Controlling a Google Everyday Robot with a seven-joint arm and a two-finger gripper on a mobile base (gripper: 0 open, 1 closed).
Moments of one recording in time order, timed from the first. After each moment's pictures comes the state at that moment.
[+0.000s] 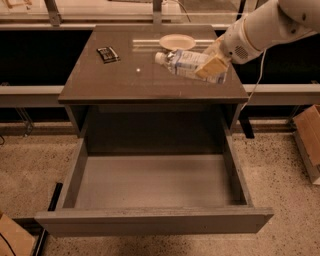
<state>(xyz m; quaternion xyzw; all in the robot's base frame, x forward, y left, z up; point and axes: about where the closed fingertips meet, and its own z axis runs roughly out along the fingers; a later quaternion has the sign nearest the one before) 0.658 -0.136 0.936 -0.54 0.75 0.08 0.38</state>
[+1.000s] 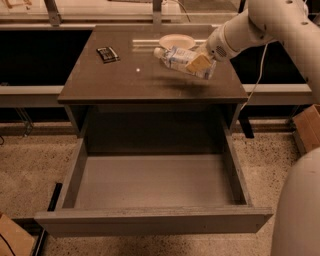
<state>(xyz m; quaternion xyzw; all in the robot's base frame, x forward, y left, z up) 0.755 -0.127 0.896 -0.50 0.77 0.08 0.39</state>
